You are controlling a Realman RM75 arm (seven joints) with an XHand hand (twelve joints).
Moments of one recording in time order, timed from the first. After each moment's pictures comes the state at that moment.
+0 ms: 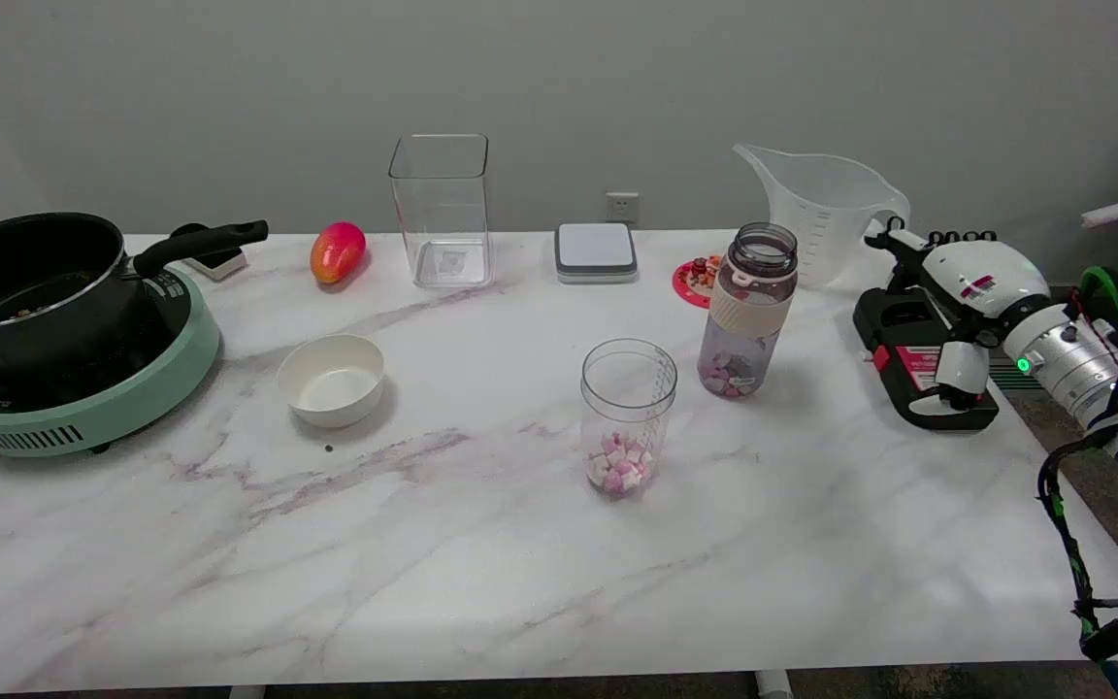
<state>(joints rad) -0.35 -0.74 -1.26 1.29 0.21 0.46 0.70</state>
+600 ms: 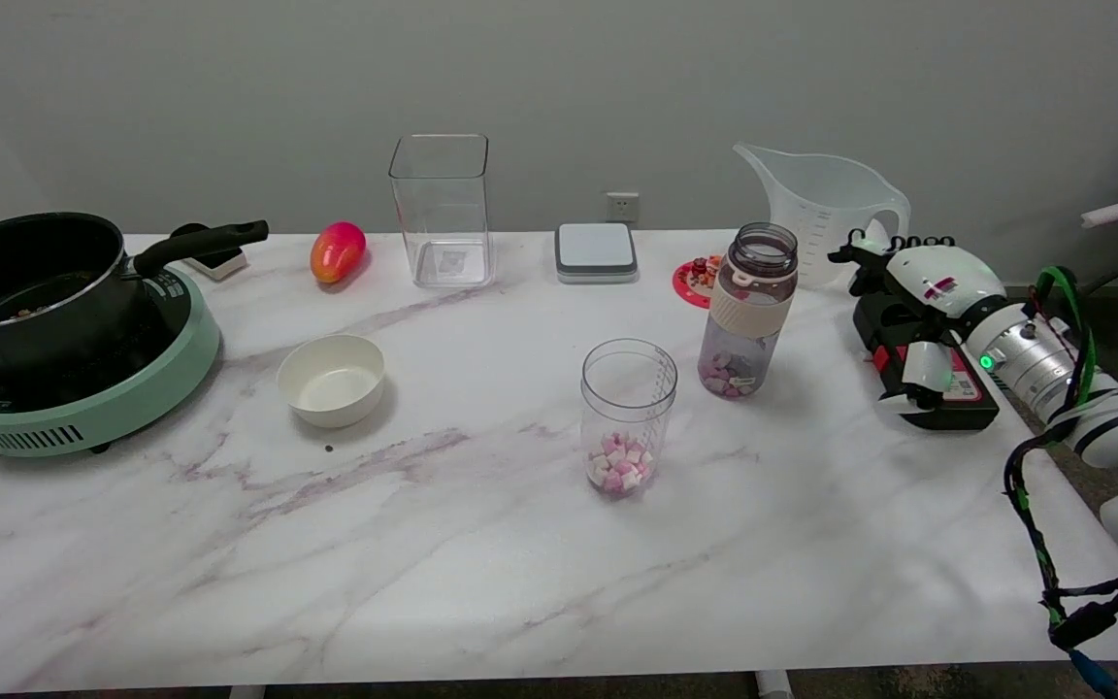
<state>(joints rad) -0.25 -0.73 -1.38 1.25 0.20 0.46 0.75</state>
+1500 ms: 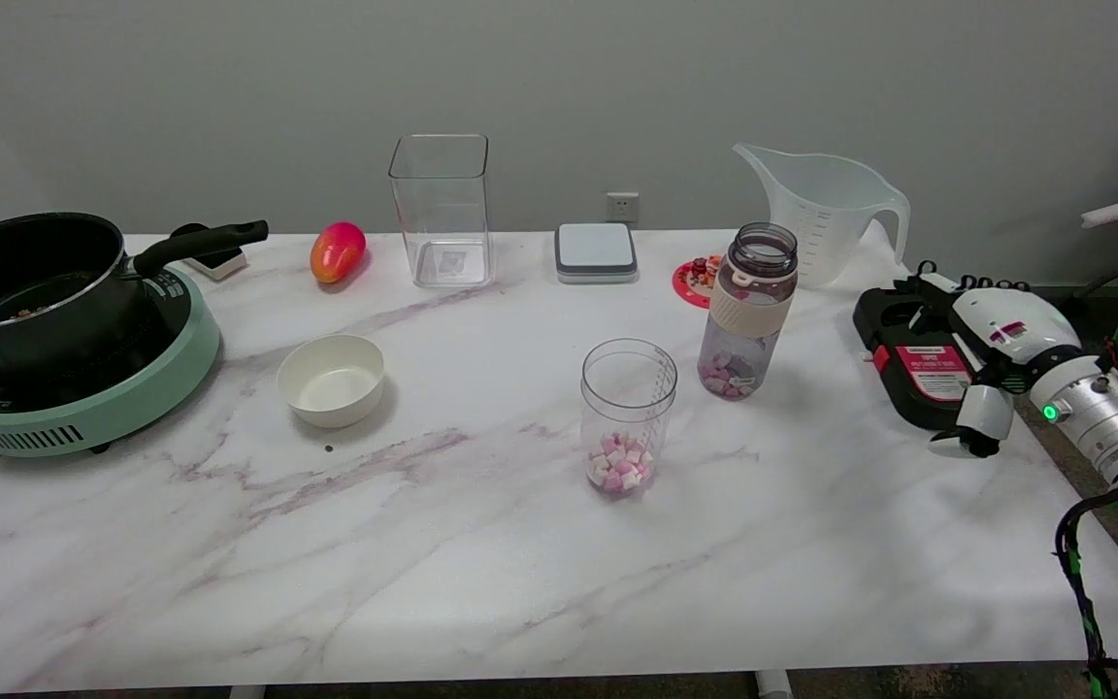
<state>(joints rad) -0.48 -0.87 -1.14 1.36 0.19 0.43 0.73</state>
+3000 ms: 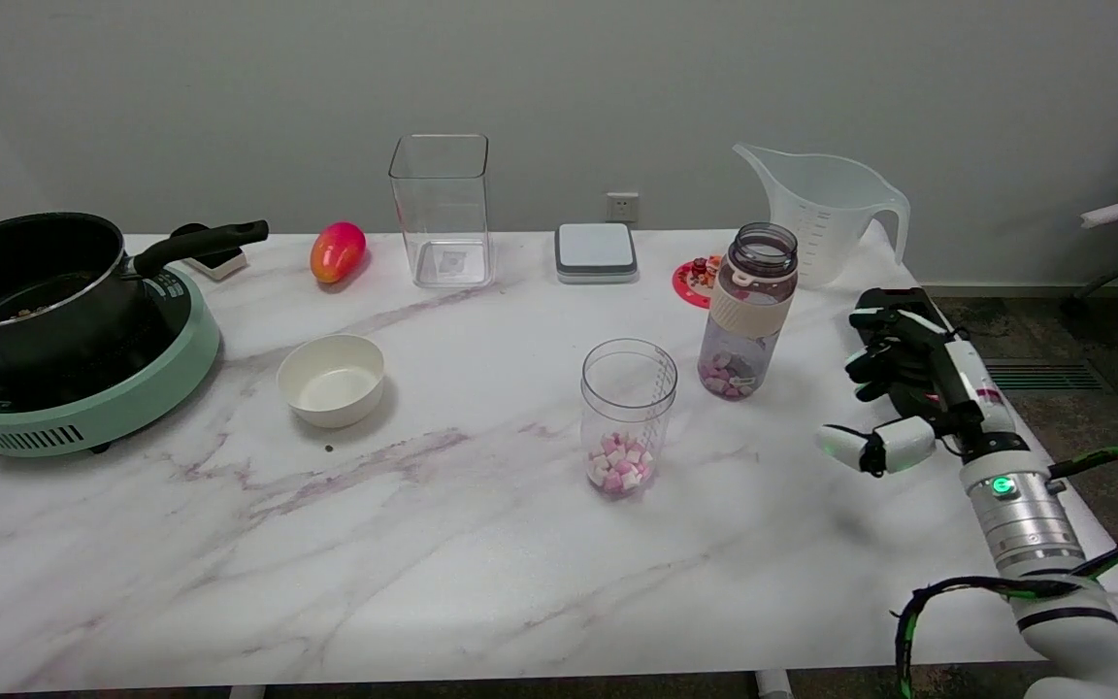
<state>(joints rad) -0.53 -1.09 -1.49 1.51 0.97 0.76 0.63</state>
